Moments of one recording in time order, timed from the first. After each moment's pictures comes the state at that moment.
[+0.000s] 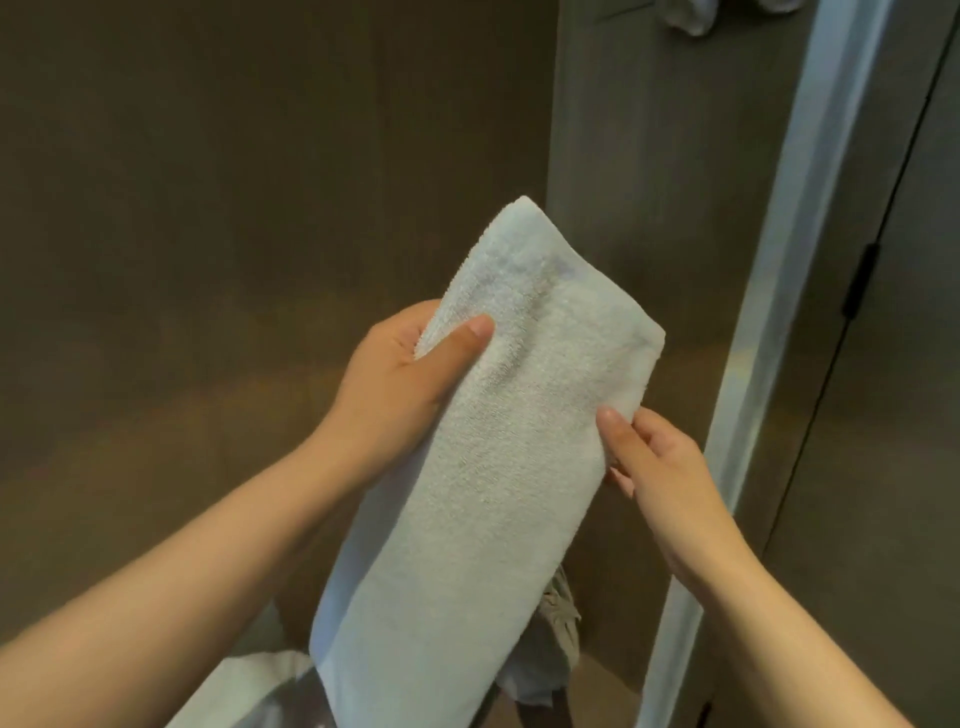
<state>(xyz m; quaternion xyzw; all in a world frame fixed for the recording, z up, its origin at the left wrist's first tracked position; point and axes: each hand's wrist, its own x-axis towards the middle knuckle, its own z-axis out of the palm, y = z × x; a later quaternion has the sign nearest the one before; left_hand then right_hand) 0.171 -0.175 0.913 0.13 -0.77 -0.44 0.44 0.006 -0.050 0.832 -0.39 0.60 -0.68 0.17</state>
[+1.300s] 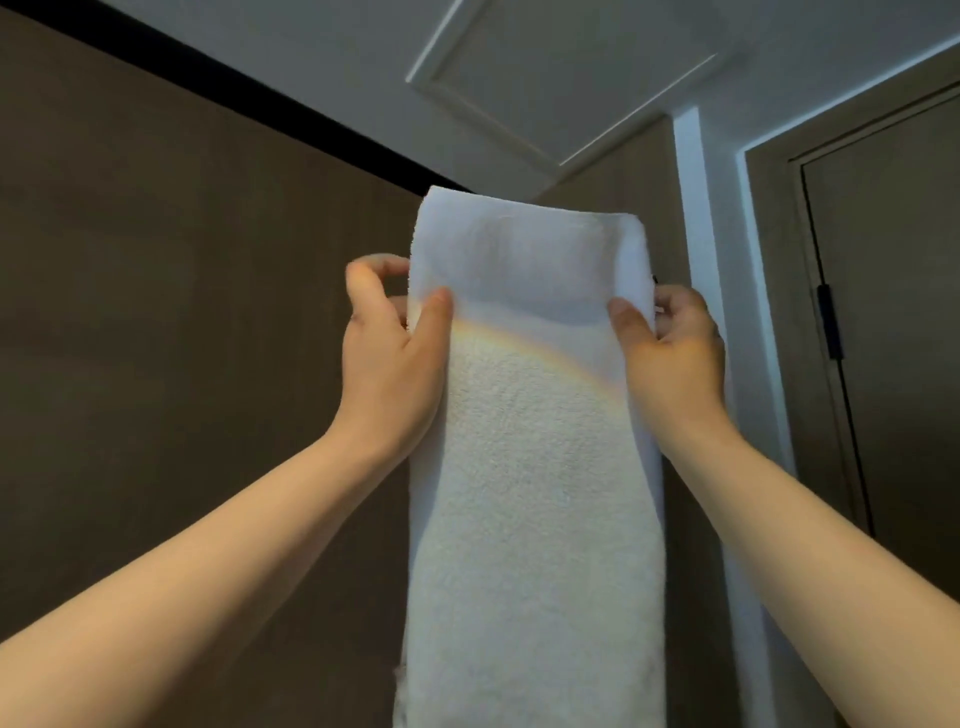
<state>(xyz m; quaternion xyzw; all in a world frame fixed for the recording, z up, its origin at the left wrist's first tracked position) 0.020 -0.134 1.157 0.06 -0.66 -0.15 0.73 -0.160 -0.058 1.167 -0.47 0.42 -0.74 -0.23</state>
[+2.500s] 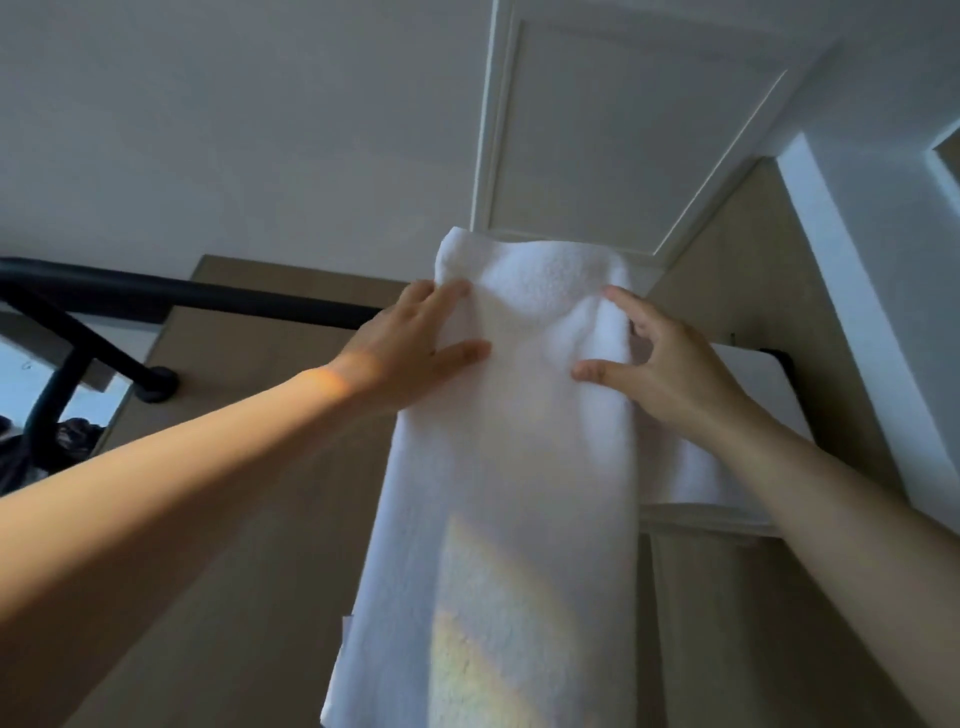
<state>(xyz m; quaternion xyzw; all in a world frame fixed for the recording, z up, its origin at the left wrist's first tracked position) -0.026 -0.140 1.296 0.38 -0.69 0.34 0.51 -0.280 -0.140 1.293 -0.73 0.28 -0.60 -0.21</state>
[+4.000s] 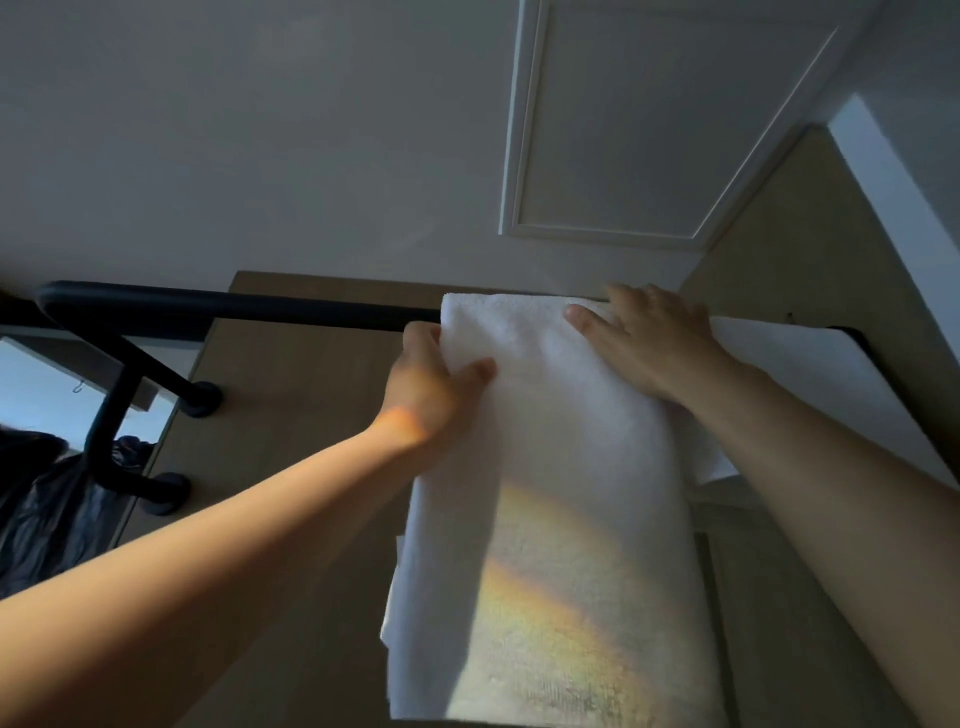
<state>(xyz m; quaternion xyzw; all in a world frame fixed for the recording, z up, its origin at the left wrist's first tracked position) -0.027 -0.140 1.255 0.29 -0.62 0.03 0.73 -0.226 -0.160 1.322 -0.64 0.48 -0.48 -0.35</state>
